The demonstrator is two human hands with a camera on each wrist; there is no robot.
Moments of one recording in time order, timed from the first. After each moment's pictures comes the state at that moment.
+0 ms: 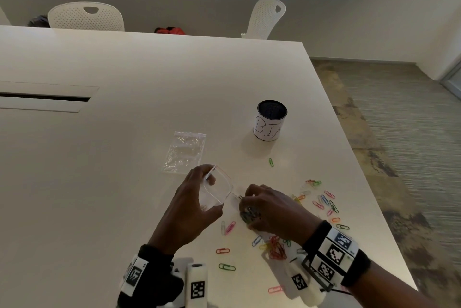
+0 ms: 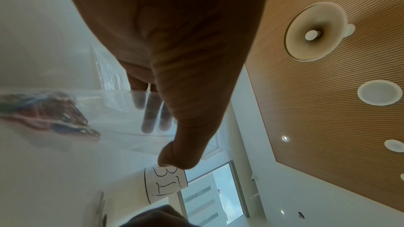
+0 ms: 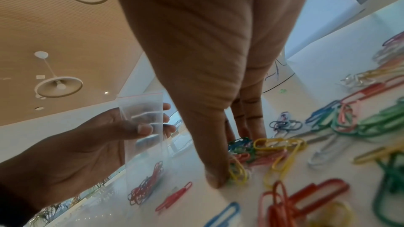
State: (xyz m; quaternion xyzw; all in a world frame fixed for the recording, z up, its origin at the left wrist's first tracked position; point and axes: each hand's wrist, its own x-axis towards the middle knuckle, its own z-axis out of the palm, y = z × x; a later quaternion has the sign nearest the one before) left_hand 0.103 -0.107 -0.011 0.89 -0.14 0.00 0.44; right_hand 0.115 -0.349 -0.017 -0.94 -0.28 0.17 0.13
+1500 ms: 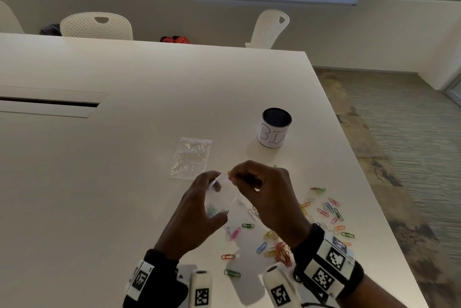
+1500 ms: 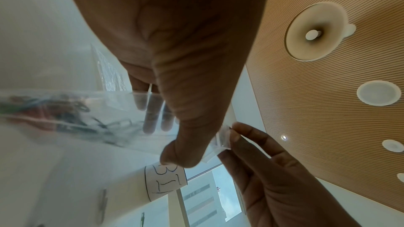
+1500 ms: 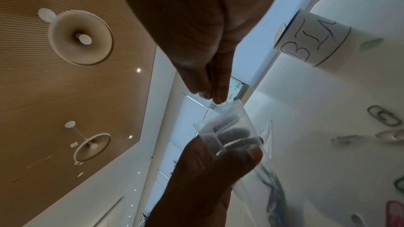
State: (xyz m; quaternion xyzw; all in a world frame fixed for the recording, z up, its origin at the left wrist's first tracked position) left_hand 0.105 -0.104 -0.021 0.89 -0.15 0.01 0.43; right_hand 0.106 -0.299 0.040 -0.84 -0.17 -0.10 0.51
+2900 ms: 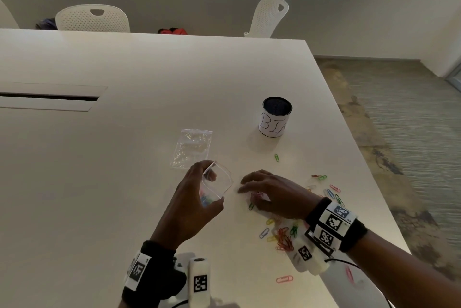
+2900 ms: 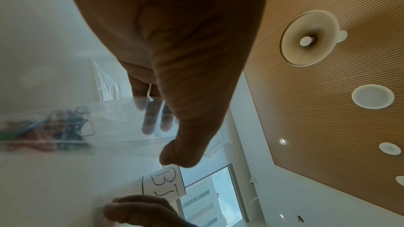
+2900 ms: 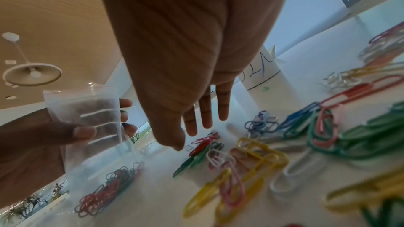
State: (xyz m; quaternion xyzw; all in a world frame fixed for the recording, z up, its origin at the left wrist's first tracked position) left_hand 0.097 -0.091 -0.010 0.88 -0.13 0.02 0.45; right_hand 0.139 -0.353 -0.023 -0.91 -0.35 0.12 0.17
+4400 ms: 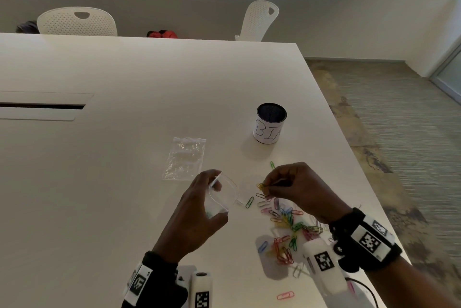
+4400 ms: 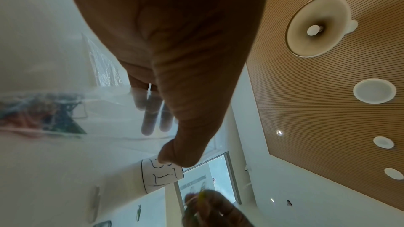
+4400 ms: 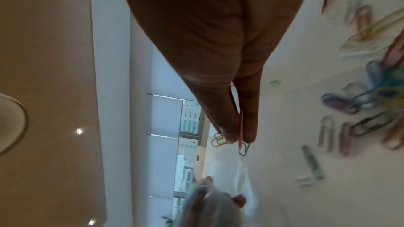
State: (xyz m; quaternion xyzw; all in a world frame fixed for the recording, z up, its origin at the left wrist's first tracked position) left_hand 0.110 -0.104 -0.011 0.88 -0.15 -0.01 0.44; right_hand 0.129 -0.376 0.025 -0.80 -0.03 0.13 0.58
